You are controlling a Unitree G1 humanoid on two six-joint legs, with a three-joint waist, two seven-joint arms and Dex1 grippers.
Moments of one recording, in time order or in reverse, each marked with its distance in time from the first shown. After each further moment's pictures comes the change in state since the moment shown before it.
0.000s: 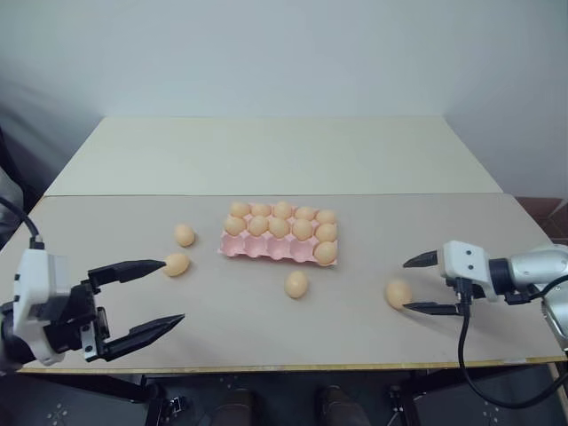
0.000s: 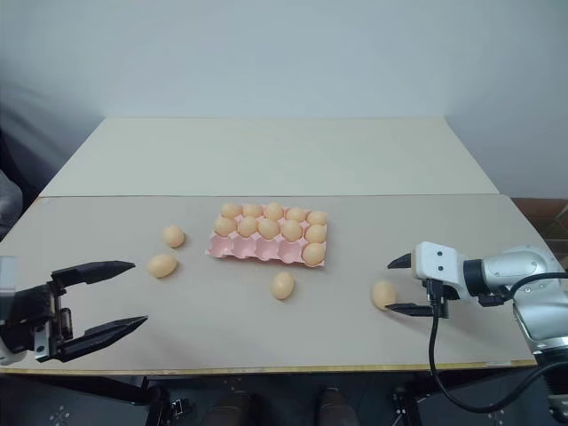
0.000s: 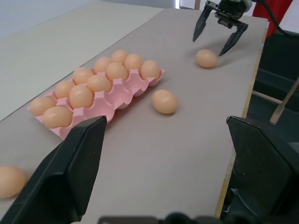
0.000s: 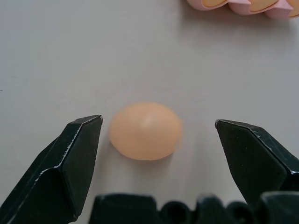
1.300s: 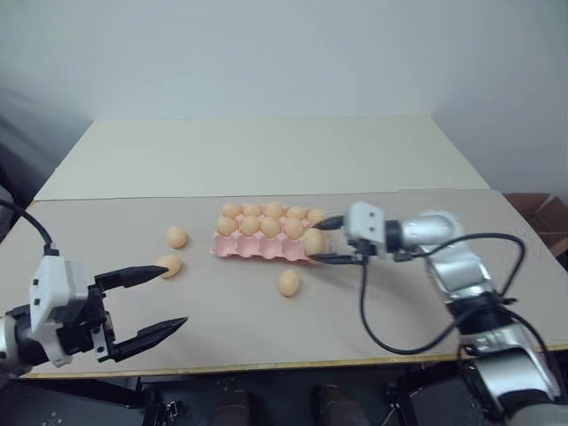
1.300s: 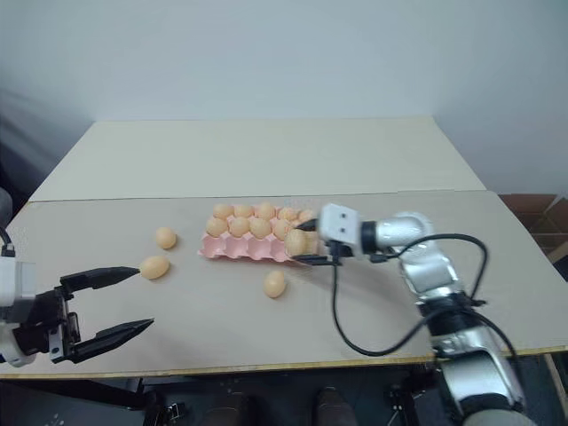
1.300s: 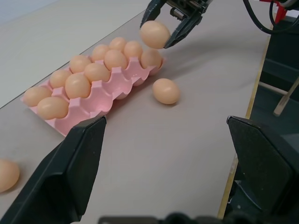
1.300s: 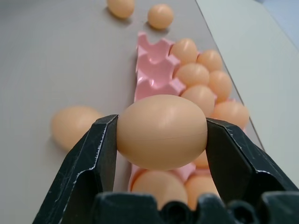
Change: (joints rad) left arm 0.018 -0.023 -0.038 0.001 0.089 -0.017 0.032; right arm -0.446 0.497 0.231 0.098 -0.113 0.026 -0.187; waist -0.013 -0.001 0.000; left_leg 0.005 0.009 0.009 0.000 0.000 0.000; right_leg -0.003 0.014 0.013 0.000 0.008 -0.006
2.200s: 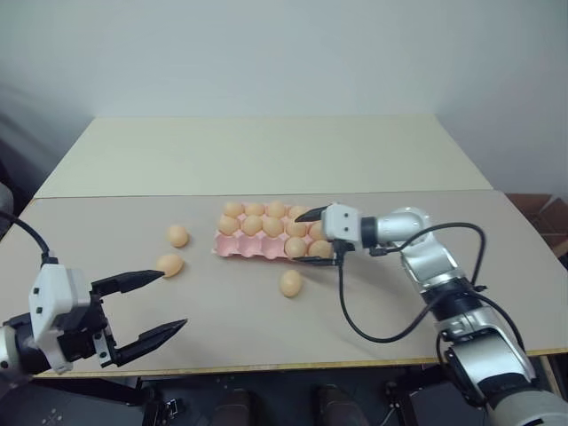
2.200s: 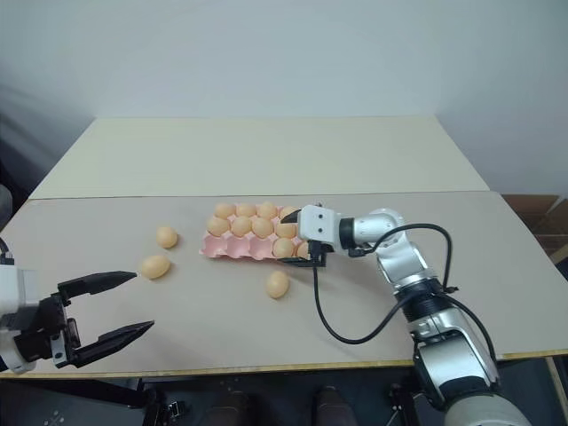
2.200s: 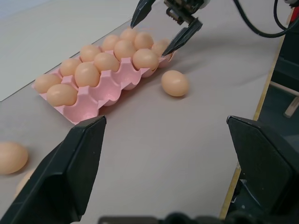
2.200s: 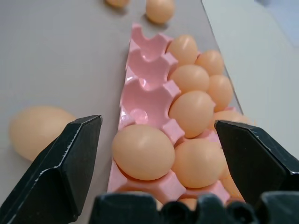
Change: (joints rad) left arm 0.053 -0.024 0.026 -0.029 0.014 -0.014 0.023; right arm 0.024 -0.056 0.003 0.004 0.005 -0.103 0.034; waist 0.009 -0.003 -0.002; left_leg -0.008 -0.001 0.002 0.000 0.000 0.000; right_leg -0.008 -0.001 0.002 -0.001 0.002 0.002
